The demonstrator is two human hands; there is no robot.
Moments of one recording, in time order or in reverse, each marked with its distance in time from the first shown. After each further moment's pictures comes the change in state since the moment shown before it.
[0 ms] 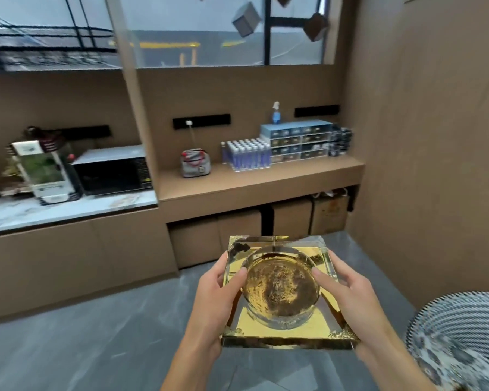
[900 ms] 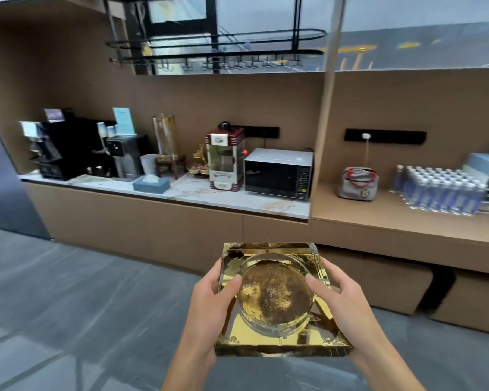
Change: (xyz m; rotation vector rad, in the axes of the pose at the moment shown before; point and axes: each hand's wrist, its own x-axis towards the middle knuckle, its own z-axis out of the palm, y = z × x) left_hand 0.088 -0.003 -0.404 -0.009 0.645 -0.020; right_hand 0.140 0.017 0.471 -0.045 -0.617 -0.032
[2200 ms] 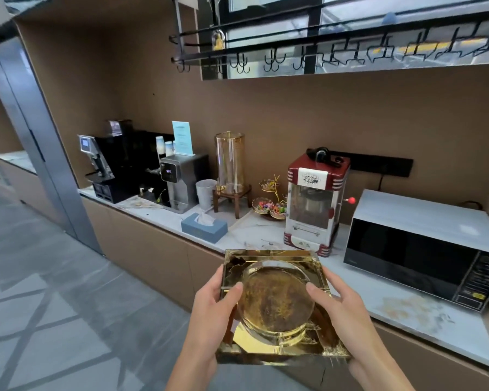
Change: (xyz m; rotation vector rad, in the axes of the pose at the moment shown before) left_hand 0.613 0.034 -0.203 -0.067 0.193 0.067; right_hand 0.606 -0.006 0.346 0.098 -0.217 0.113
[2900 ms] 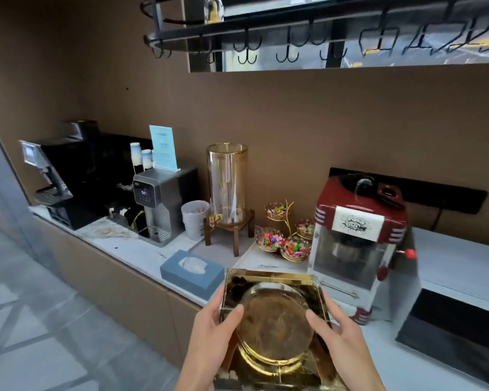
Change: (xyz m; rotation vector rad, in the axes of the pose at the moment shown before) left_hand 0.353 -0.023 -0.044 -0.018 0.017 -0.061; right_hand 0.319 -0.002 0.106 -0.030 0.091 0.097
